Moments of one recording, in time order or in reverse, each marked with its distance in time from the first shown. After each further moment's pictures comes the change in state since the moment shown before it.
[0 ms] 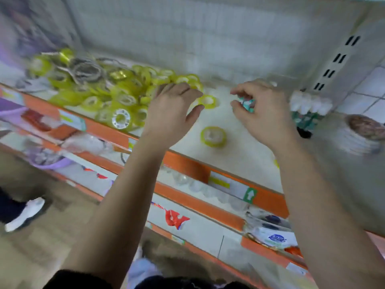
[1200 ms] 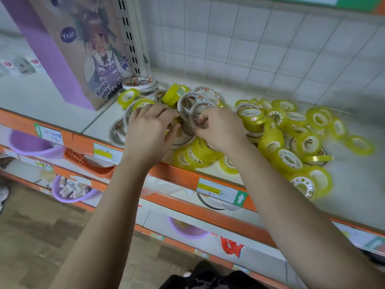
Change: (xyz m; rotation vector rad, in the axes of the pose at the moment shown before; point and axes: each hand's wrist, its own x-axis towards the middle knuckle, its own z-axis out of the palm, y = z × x) left_hand -0.028 -0.439 -0.042 0.017 -0.046 -0.044; right_hand 0.205 -0.229 0.367 -0.275 -0.315 0.220
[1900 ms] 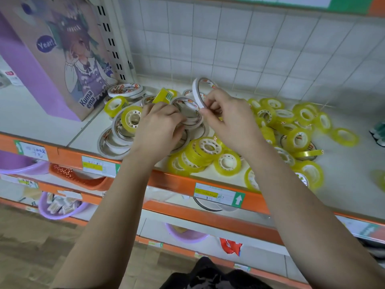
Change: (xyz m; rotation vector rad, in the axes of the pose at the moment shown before) left_hand 0.030 0.006 0.024 -0.022 -0.064 0.190; right_hand -0.018 0.014 -0.032 0.270 0.330 -0.181
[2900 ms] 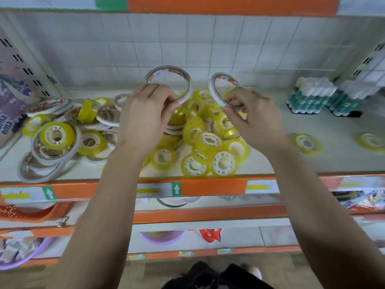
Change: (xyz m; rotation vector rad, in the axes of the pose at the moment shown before) left_hand 0.058 0.120 -0.015 -0.313 0.156 0.124; right_hand -0.094 0.079 -0.134 -0.198 0.195 0.150
